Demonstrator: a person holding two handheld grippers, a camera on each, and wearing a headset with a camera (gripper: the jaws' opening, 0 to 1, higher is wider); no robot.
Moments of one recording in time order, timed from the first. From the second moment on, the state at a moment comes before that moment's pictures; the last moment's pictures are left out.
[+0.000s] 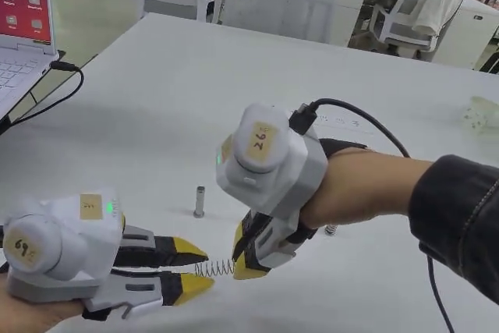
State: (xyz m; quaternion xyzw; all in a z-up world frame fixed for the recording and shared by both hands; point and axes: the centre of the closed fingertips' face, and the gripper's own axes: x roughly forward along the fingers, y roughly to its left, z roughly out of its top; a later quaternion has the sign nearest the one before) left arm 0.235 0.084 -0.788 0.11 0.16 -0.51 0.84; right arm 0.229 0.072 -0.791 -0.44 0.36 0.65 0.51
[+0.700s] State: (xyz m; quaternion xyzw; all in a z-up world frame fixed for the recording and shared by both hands) left arm 0.234 0.084 -0.790 0.11 0.16 -0.51 0.84; right arm 0.230 0.073 -0.792 -0.44 0.36 0.65 0.50
